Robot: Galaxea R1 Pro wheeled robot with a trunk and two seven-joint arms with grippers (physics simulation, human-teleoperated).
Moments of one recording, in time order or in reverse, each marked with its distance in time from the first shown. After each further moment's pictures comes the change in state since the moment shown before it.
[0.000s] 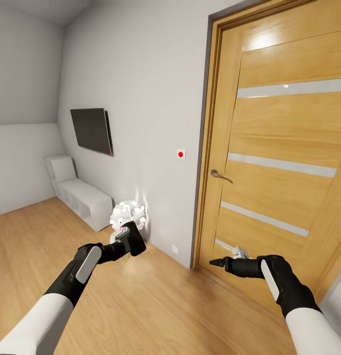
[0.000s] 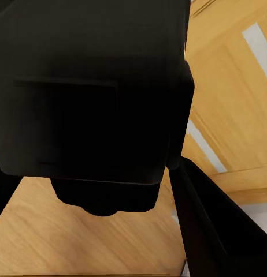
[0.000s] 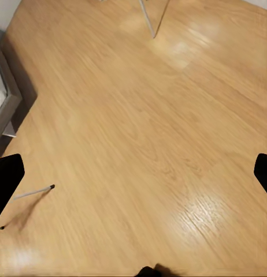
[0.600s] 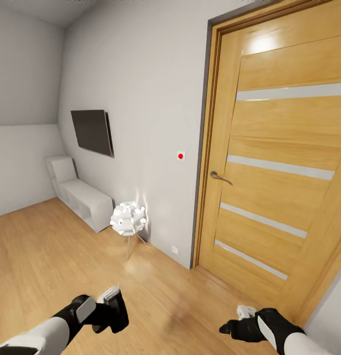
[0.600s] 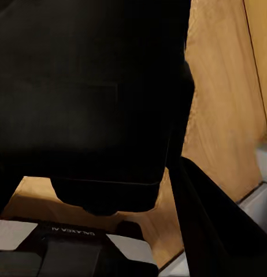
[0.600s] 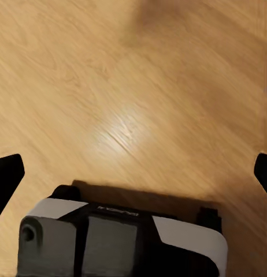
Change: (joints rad) left arm 0.000 0.006 -0.007 0.673 -0.061 -0.157 0.018; right arm 0.000 0.000 0.016 0.673 0.190 -0.440 -0.241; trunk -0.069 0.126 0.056
